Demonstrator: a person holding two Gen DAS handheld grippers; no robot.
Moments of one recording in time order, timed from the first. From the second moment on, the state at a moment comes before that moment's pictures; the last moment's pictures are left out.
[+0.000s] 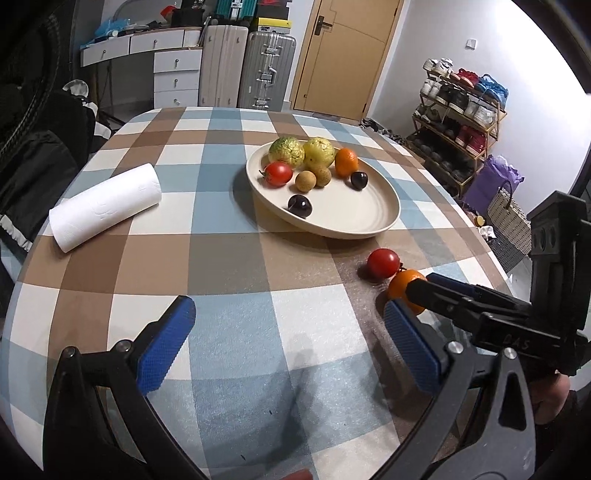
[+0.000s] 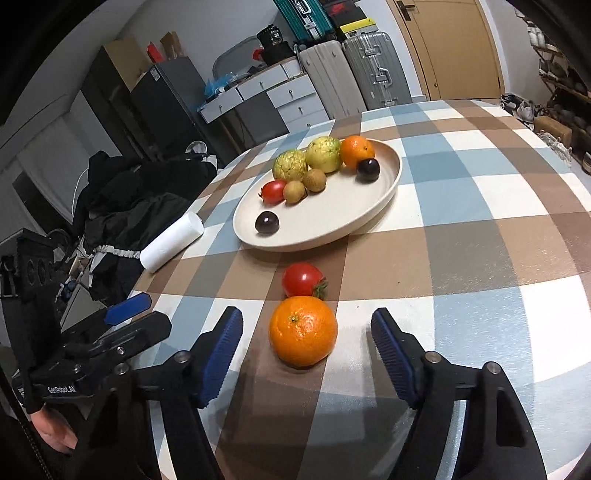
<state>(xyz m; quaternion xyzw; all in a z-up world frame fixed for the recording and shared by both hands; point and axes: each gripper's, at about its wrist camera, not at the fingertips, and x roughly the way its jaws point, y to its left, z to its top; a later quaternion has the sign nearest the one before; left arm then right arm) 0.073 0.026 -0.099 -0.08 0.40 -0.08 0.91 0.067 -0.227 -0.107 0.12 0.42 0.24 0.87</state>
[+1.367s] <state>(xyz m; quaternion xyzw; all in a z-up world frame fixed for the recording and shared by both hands) 0.136 -0.049 -0.109 -0.07 0.44 -0.13 0.89 0.023 -0.308 -0.087 0.12 0.36 0.19 0.91</state>
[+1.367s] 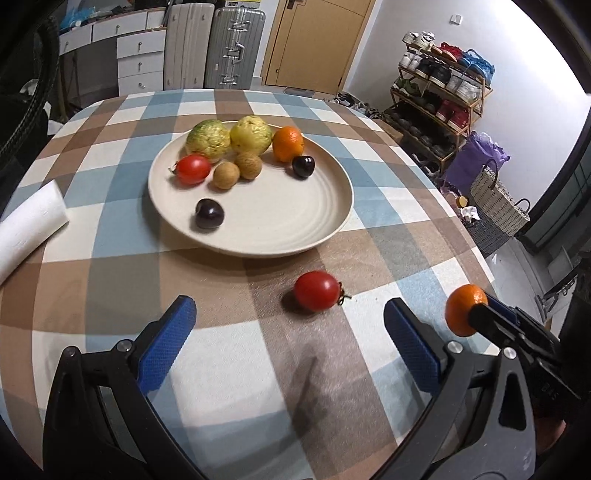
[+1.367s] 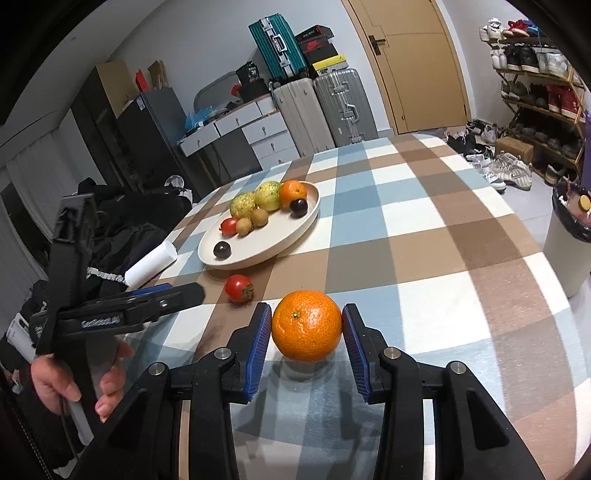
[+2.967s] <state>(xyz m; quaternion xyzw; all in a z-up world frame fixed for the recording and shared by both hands) 0.134 -0.052 -0.087 -0.07 0.41 -0.21 0.89 0.034 -0.307 -0.088 0.12 0.37 0.18 0.90</state>
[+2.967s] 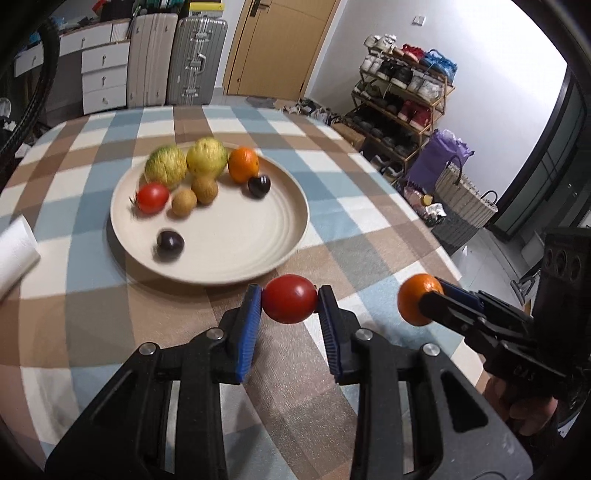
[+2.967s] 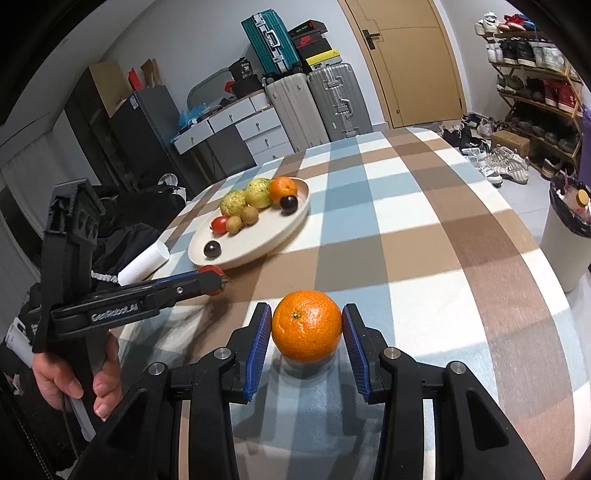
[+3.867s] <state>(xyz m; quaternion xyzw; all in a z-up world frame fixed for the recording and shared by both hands) 0.250 -0.032 -0.094 -0.08 0.43 -0.20 0.88 0.196 -0.238 -0.038 0.09 0.36 0.26 0.89</state>
